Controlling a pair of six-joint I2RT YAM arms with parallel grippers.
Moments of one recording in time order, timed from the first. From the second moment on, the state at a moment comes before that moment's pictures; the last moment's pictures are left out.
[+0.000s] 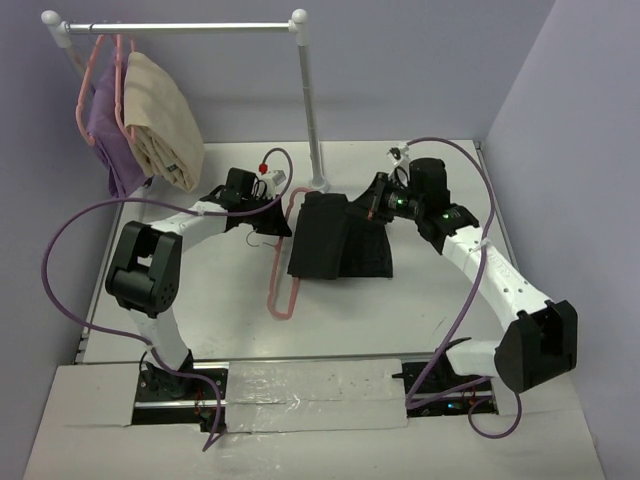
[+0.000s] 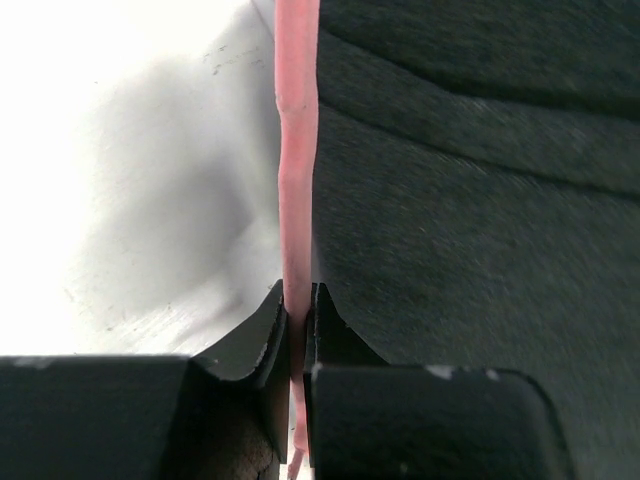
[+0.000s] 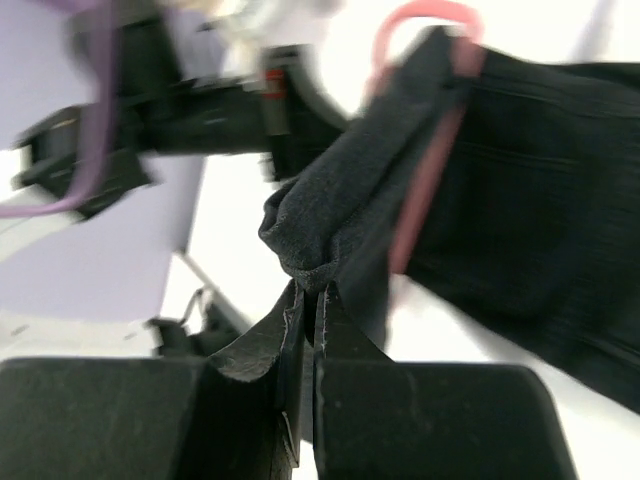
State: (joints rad) left arm -0.38 1.83 1.18 -0.21 0.53 -0.20; right arm 0.33 1.27 1.06 -0.24 -0.55 0.68
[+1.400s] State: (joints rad) left arm -0.45 1.80 1.22 -0.17 0.43 -0.23; right arm -0.01 1.66 1.08 -0.32 -0.33 0.50
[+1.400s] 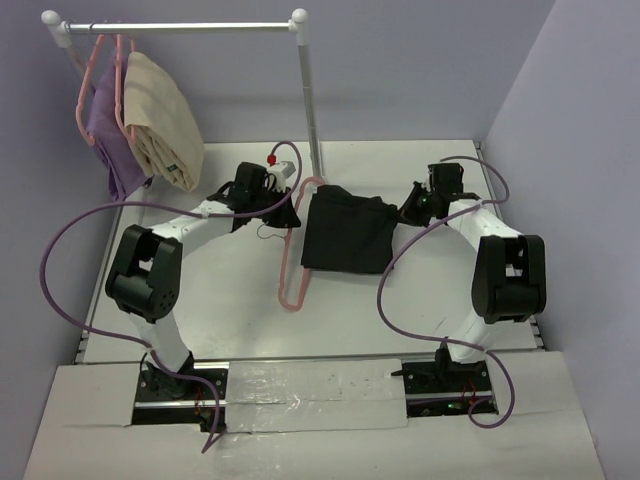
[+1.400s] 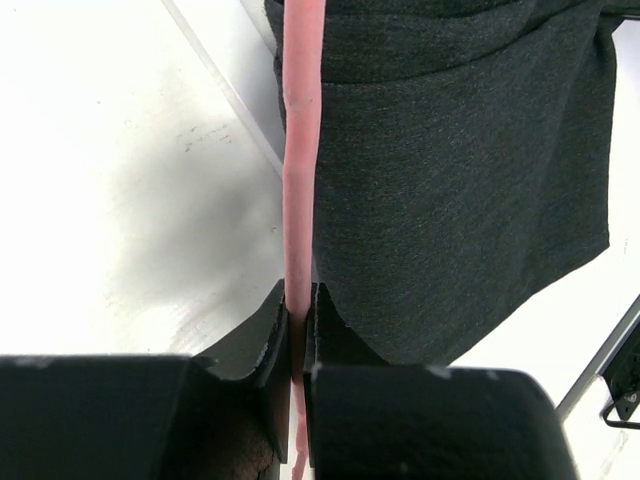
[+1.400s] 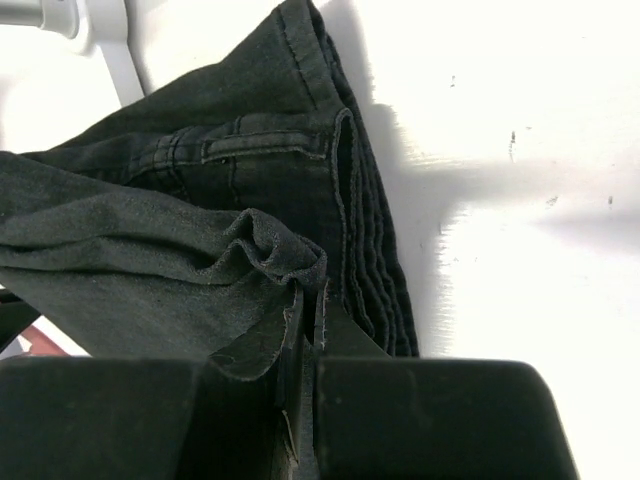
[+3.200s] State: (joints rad) left arm -0.44 1.77 1.21 -0.23 0.38 -0.24; right arm 0.93 1.76 0.94 0.29 0.14 0.86
